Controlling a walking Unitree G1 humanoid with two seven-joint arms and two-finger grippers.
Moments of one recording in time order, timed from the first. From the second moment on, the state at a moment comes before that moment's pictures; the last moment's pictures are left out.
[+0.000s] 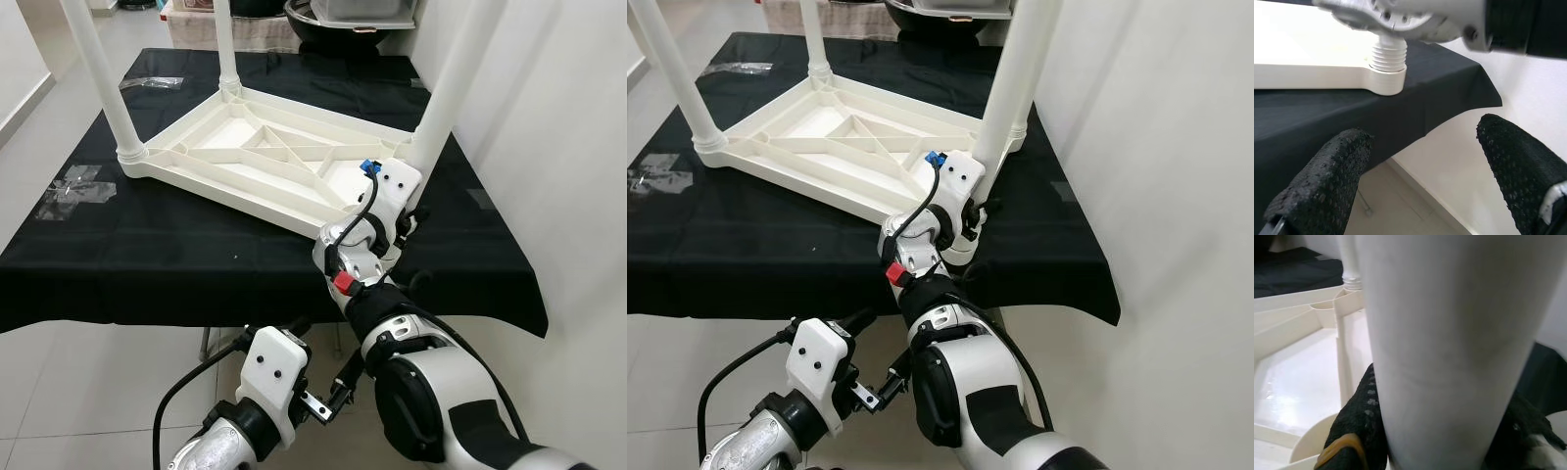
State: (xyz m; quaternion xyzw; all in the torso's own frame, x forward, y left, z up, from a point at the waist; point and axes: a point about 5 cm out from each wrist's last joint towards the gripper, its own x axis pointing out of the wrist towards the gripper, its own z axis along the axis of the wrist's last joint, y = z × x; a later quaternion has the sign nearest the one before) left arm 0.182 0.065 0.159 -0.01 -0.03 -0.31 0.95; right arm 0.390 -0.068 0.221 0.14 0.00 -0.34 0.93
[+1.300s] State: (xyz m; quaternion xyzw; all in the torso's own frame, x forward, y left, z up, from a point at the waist) left arm 0.294 0.101 0.183 0.24 -0.06 -0.26 0.94; right arm 0.334 -0.082 0.238 0.27 -0.07 0.13 0.95
